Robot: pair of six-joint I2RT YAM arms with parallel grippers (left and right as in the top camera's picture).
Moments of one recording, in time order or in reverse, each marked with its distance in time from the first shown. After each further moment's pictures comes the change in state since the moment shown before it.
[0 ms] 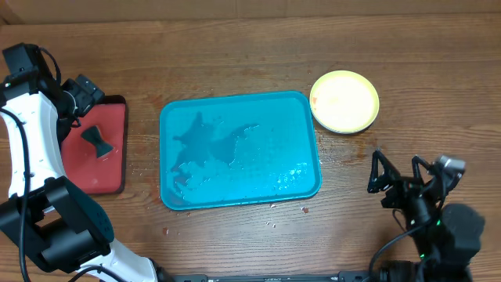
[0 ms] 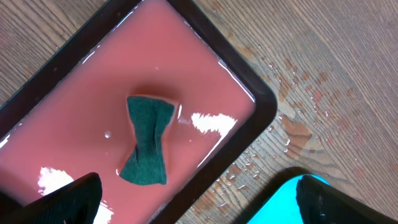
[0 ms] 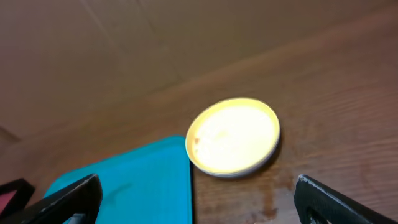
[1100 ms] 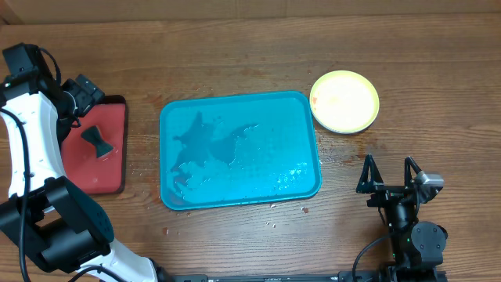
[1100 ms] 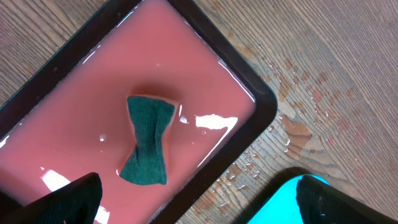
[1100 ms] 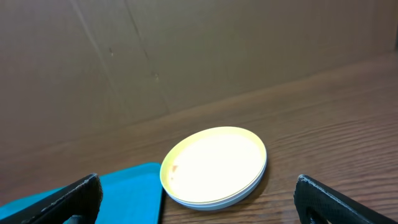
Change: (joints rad) left arm 0.000 0.000 0.000 0.000 0.000 0.000; right arm 0.111 -0.262 -0.433 0.393 0.193 -0.059
